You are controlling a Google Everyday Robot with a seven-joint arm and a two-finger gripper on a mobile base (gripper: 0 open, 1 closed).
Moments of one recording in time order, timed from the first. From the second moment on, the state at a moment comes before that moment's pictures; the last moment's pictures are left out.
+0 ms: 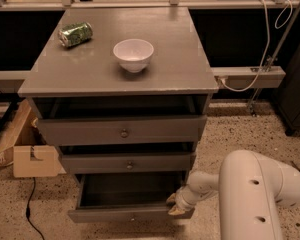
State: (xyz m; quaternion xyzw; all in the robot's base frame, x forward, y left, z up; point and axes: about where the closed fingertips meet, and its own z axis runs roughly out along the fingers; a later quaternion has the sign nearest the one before) arm 0.503 -0.112 0.176 -0.71 0.67 0.18 0.14
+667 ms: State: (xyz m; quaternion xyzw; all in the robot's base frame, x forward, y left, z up) arm 0.471 -0.122 0.177 -0.68 0.69 0.20 0.16
